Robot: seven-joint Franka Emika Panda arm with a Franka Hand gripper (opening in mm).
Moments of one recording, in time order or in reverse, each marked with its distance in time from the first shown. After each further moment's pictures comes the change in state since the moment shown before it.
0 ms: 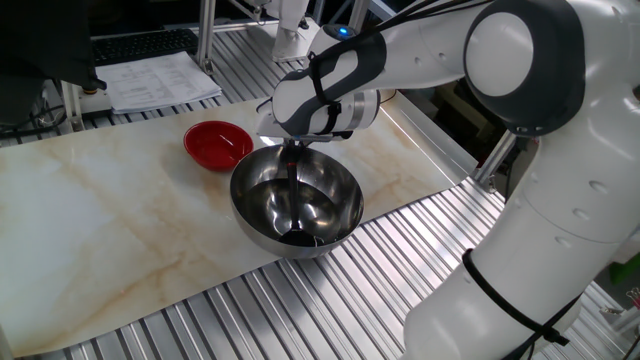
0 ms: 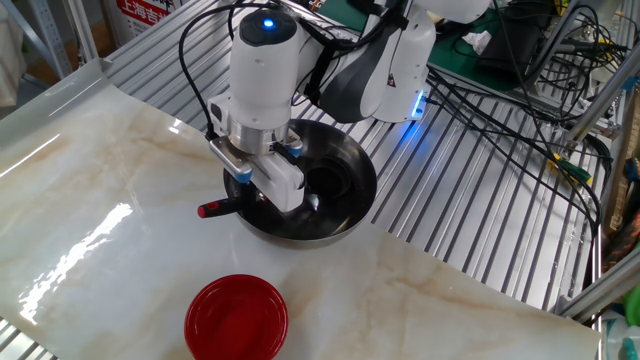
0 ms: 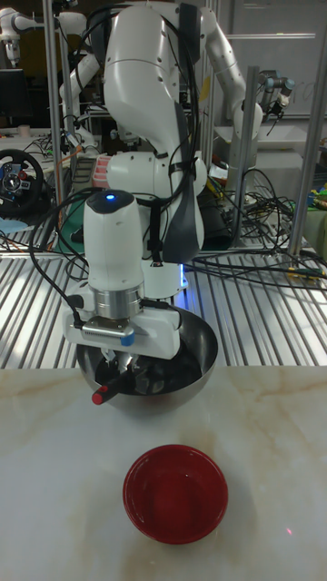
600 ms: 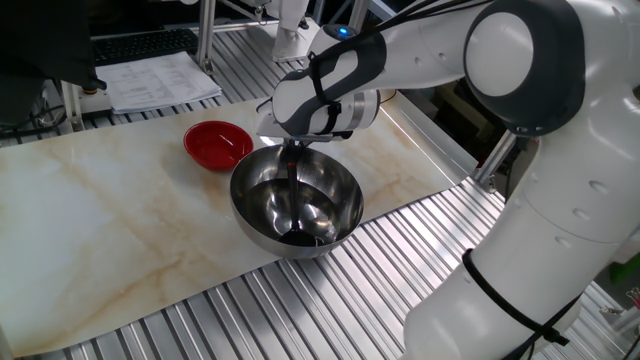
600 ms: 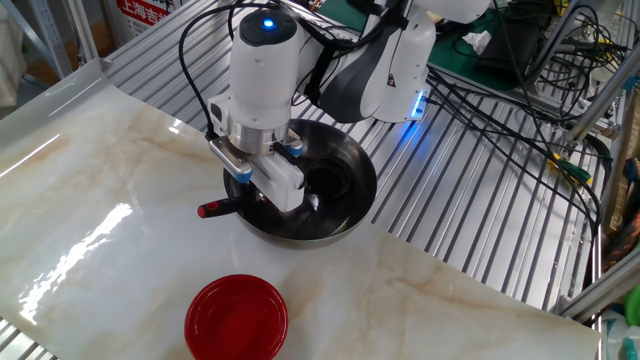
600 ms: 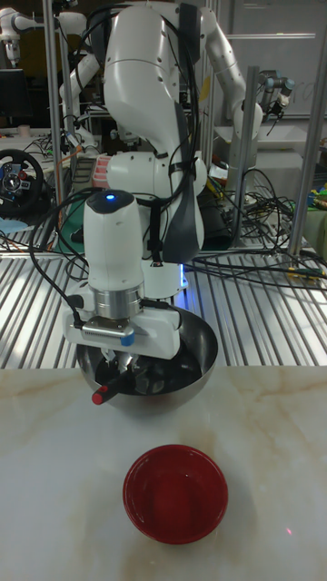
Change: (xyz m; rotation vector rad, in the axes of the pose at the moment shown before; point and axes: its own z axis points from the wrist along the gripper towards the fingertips) arm 0.001 0.000 0.001 -0.011 0.000 0.011
